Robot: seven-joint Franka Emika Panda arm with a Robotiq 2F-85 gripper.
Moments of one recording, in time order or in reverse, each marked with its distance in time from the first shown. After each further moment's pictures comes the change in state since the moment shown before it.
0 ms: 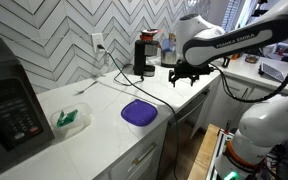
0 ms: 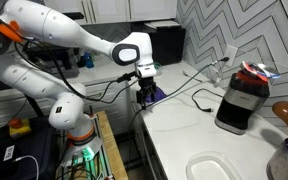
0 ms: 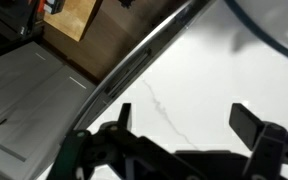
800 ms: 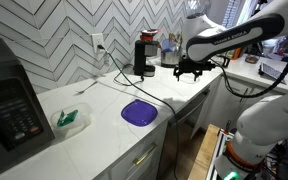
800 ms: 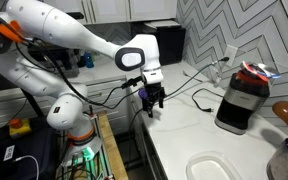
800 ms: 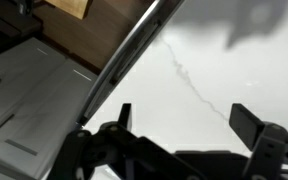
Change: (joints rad) arm -0.073 0.054 -0.098 0.030 -0.081 0.086 -0.037
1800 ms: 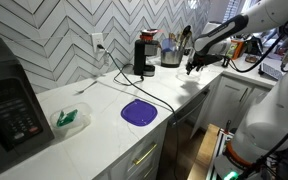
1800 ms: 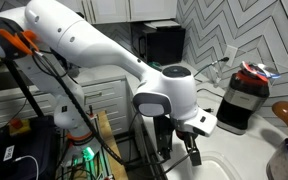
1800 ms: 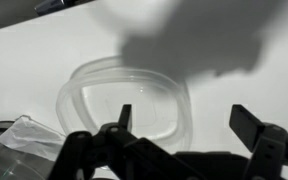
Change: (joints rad) arm 0.280 0.395 -0.735 0.261 0.111 0.343 -1.149
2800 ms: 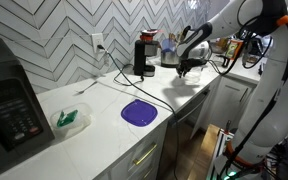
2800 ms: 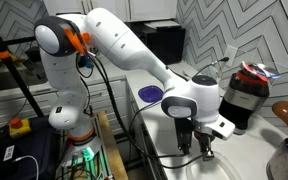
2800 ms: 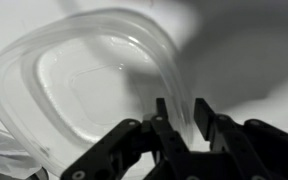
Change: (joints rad) arm -0.207 0.326 0.291 0.200 0.166 0.022 0.119
